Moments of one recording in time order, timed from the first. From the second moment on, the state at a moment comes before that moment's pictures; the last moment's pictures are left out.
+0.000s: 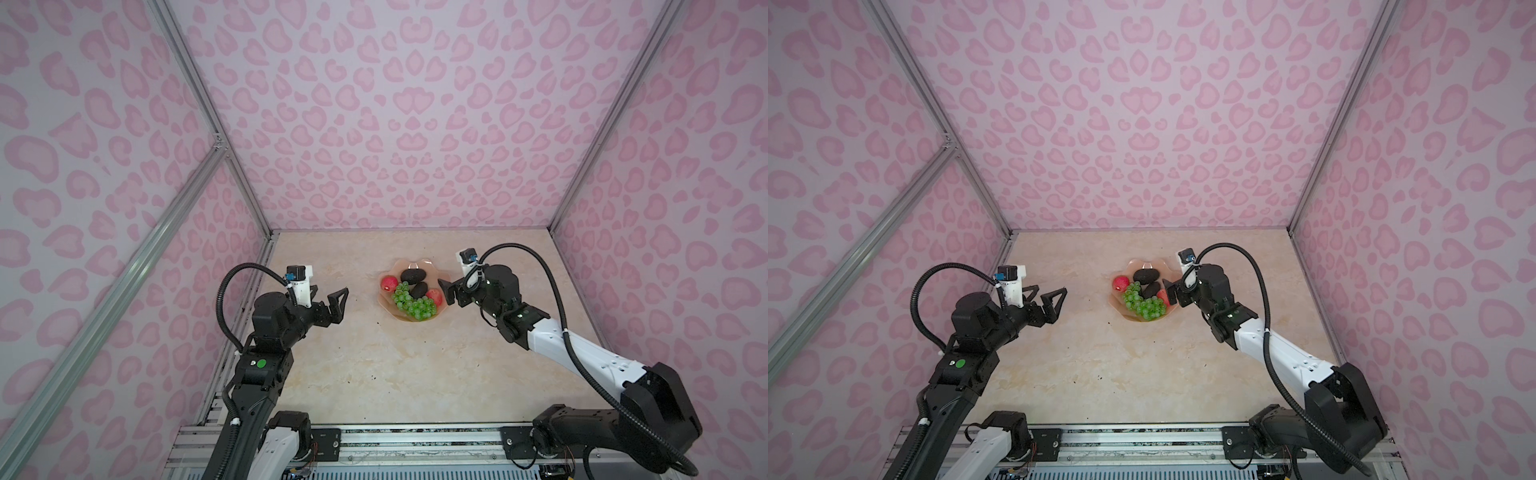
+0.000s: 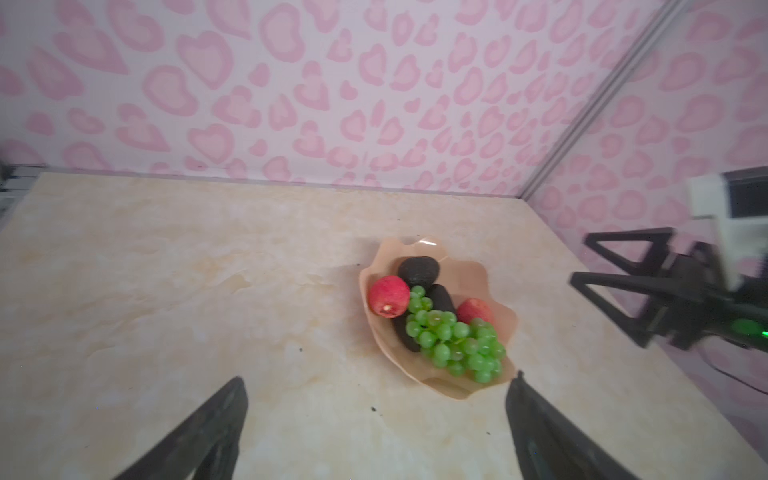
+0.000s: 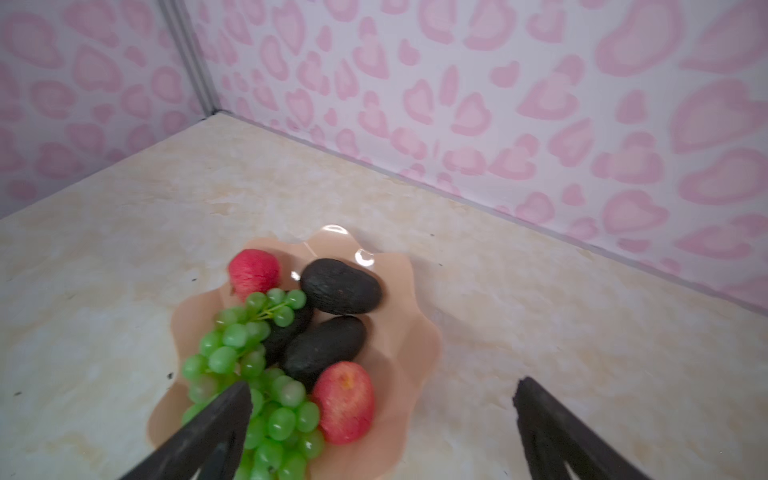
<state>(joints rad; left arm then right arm) -0.09 0.72 0.63 -0.19 0.25 -0.21 0.48 1.26 0.76 0.14 0.12 0.01</state>
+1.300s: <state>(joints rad) 0.01 1.46 0.45 0.64 -0.21 -0.10 0.07 1.56 0.18 1.15 0.27 -0.01</state>
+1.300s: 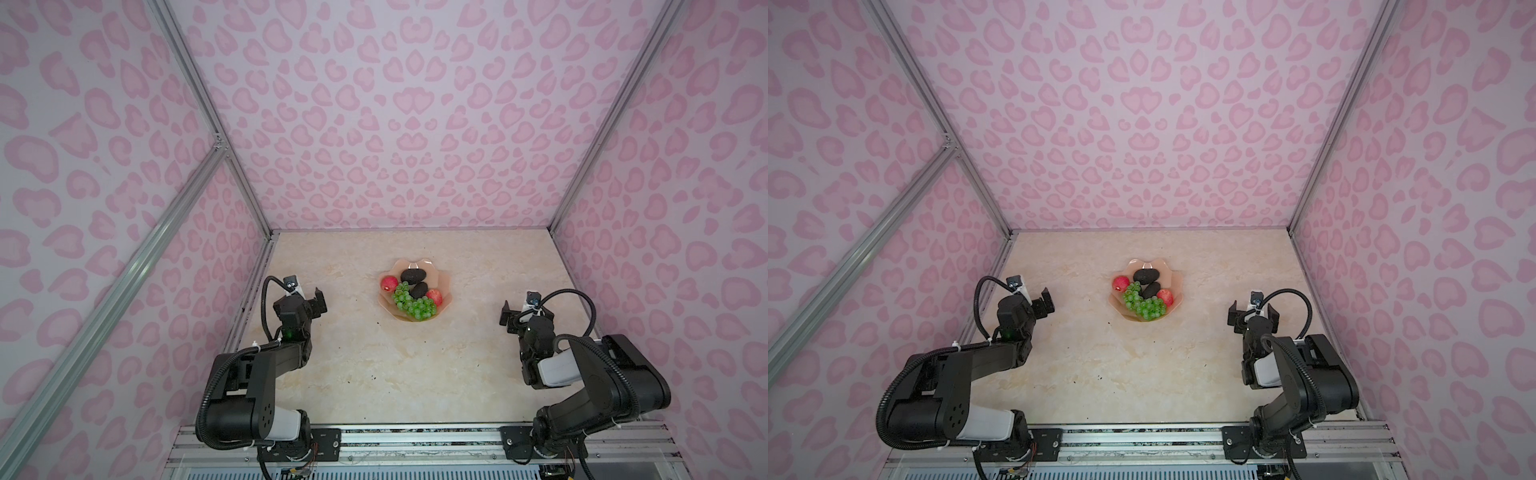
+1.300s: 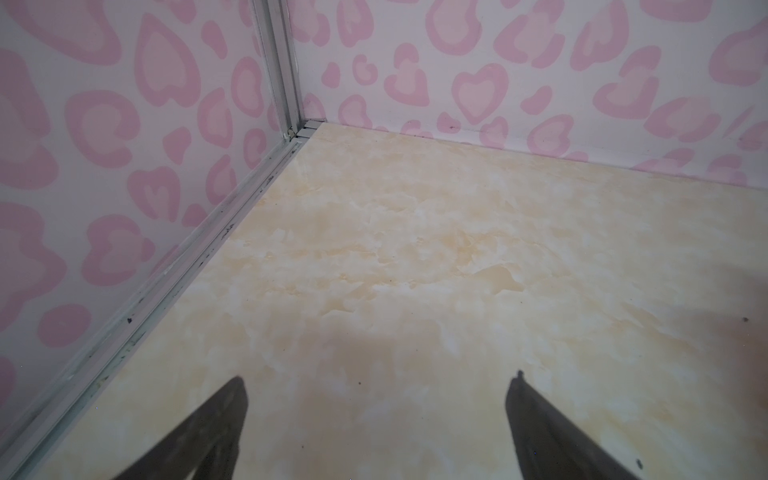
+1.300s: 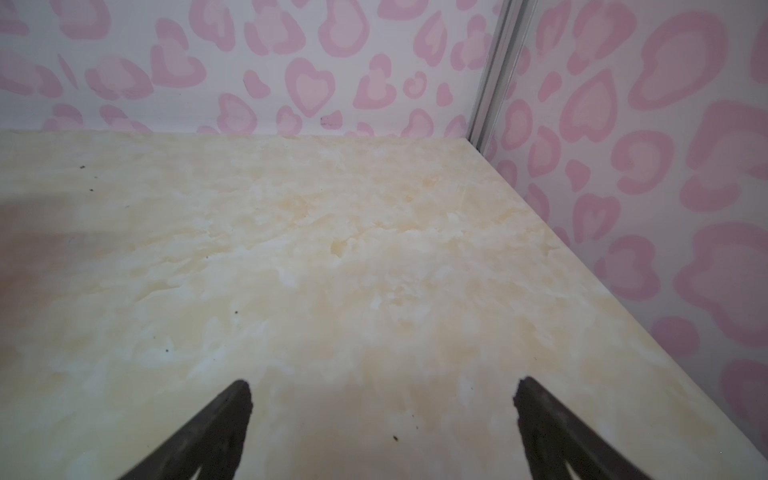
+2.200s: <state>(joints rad) -0.32 2.79 2.42 -1.11 -1.34 -0.13 0.09 1.53 0.32 0.99 0.36 -0.01</state>
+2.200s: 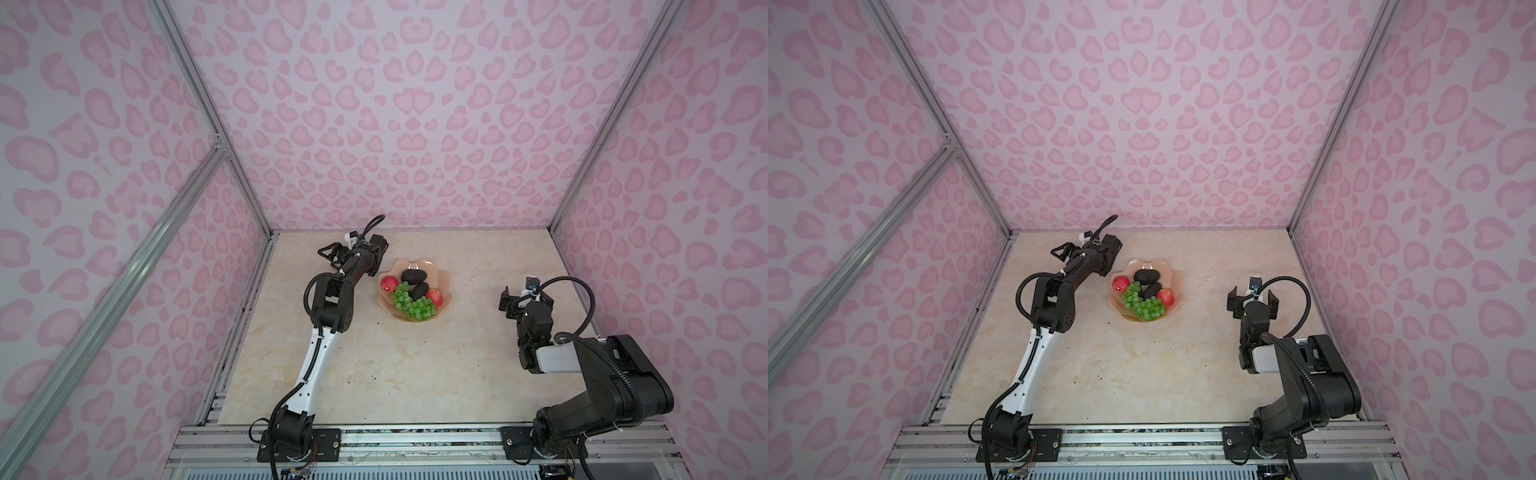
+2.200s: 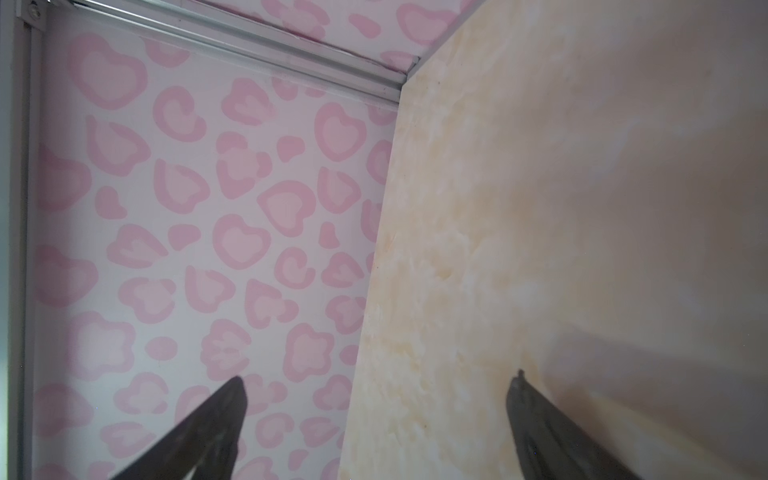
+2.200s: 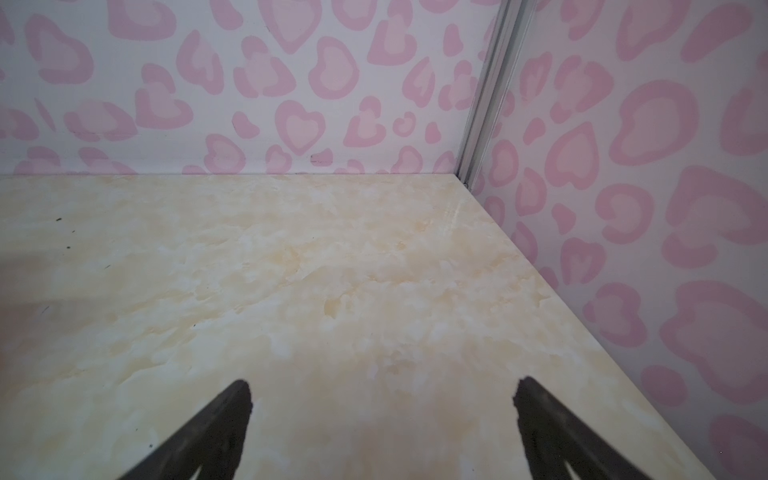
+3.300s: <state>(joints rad) -0.29 2.74 2.38 -1.15 -1.25 -0.11 0.09 1.54 0.33 0.93 0.41 0.01</state>
